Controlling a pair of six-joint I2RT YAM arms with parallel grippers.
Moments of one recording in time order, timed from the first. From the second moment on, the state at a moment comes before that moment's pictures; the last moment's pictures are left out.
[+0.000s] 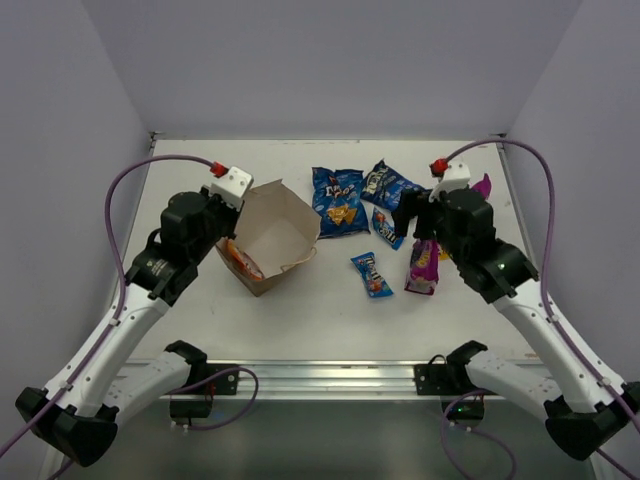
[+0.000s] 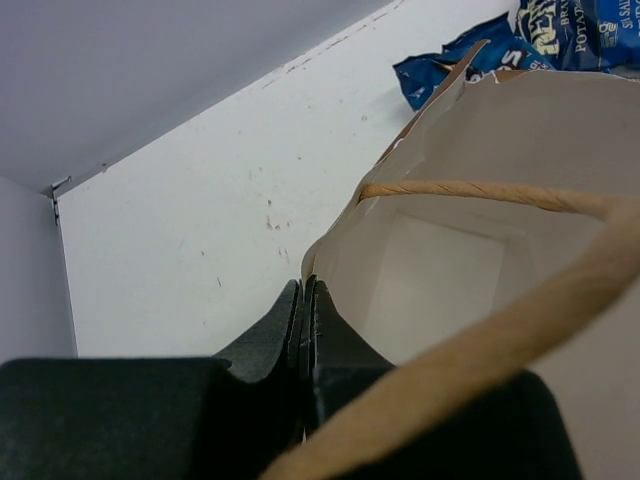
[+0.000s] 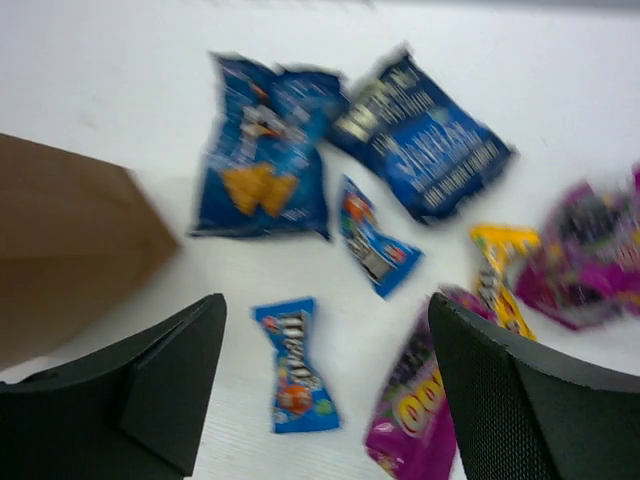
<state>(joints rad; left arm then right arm) -0.45 0.90 0.96 -0.36 -0.12 0.23 0.50 0.94 1.00 -0.53 0.27 0.26</state>
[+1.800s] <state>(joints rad) -0.45 0.91 0.98 -0.35 0.01 0.02 1.04 1.82 1.34 -0.02 -0.21 0.33</state>
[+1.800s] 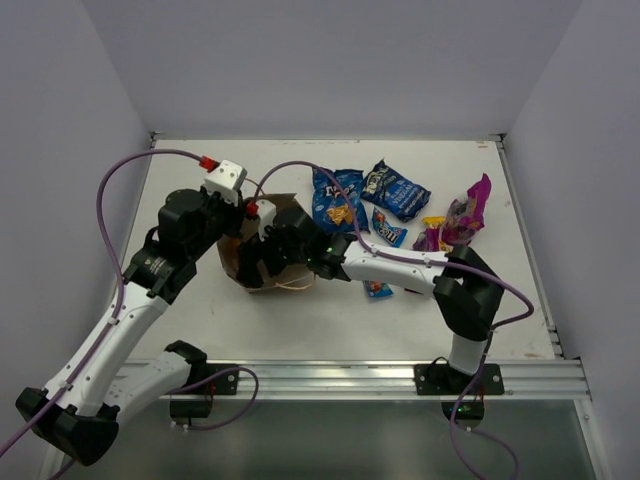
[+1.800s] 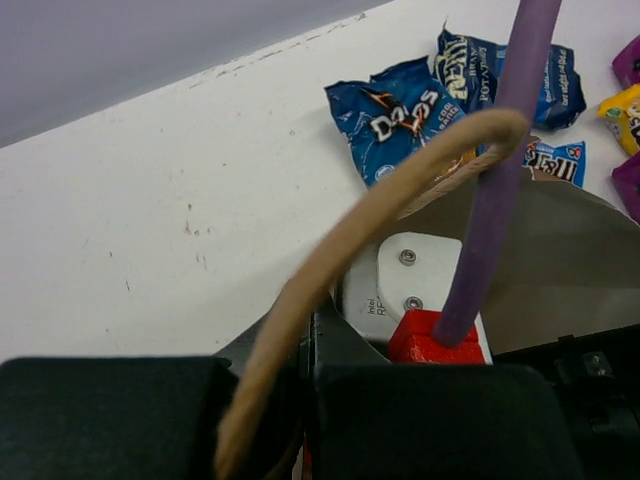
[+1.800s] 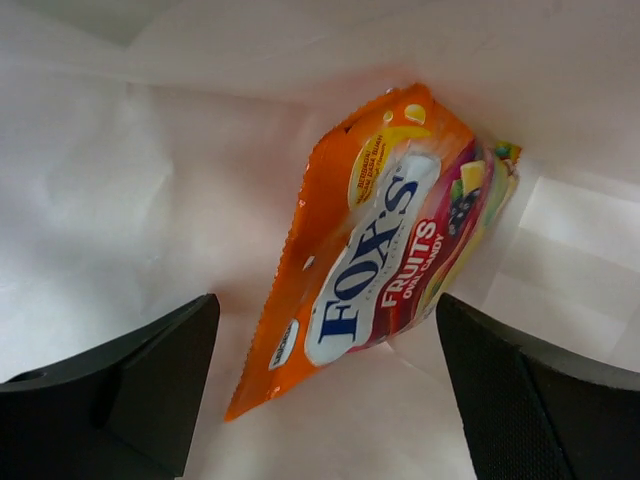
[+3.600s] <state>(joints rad) -0.45 0.86 0.92 -0.35 -0.06 0.01 1.01 1.33 1.26 0.06 -0.16 0.19</state>
